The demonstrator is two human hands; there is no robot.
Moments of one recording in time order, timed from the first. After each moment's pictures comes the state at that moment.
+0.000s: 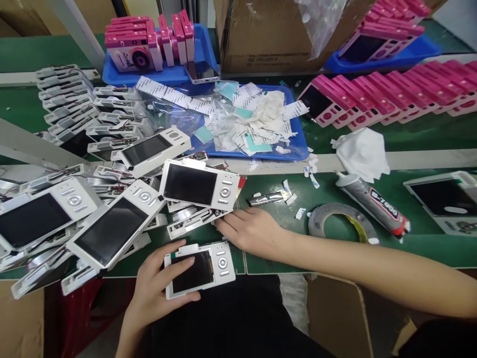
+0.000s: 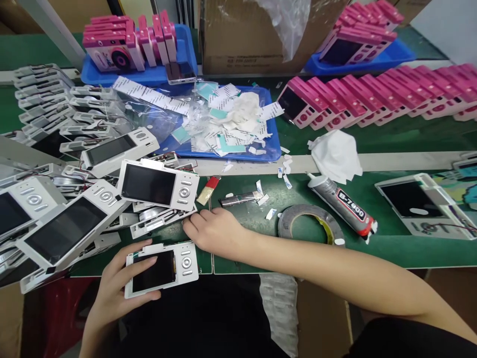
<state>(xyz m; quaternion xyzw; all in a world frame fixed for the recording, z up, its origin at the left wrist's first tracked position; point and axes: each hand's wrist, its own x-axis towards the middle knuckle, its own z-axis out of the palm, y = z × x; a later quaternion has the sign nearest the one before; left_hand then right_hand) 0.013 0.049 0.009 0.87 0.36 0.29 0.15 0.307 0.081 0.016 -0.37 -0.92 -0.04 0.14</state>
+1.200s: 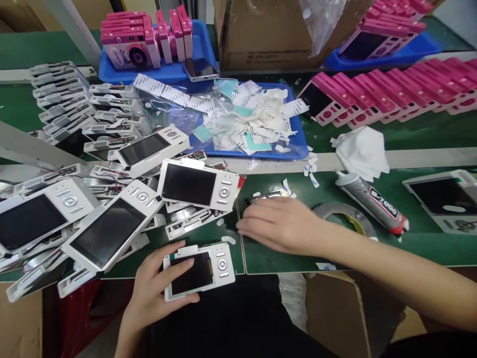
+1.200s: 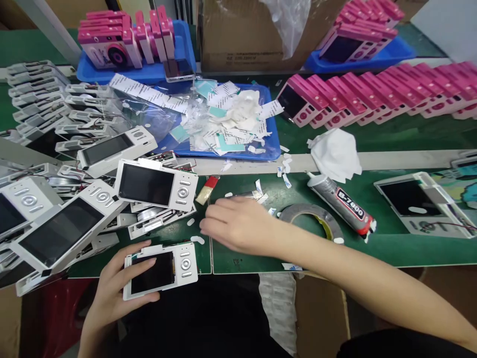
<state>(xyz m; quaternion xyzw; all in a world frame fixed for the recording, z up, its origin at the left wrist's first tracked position) 0.010 0.047 0.007 0.87 0.36 0.29 0.17 0.357 0.092 0.049 -0.34 -0.92 0.07 0.18</state>
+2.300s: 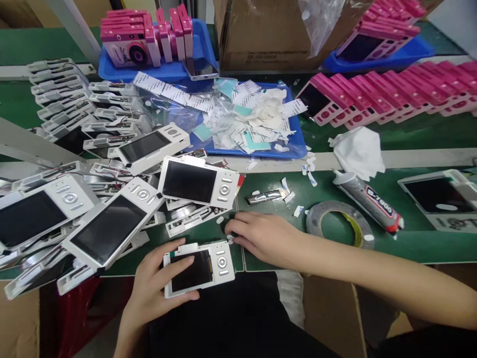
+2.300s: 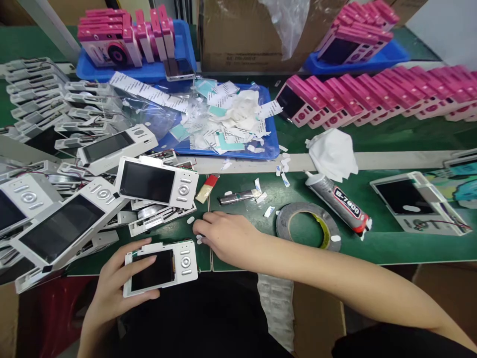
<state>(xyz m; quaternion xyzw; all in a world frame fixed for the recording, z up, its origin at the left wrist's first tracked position) 0.011 0.049 0.009 0.88 0.35 0.28 0.14 0.315 0.078 0.056 -0.49 -0.81 0.32 -0.07</state>
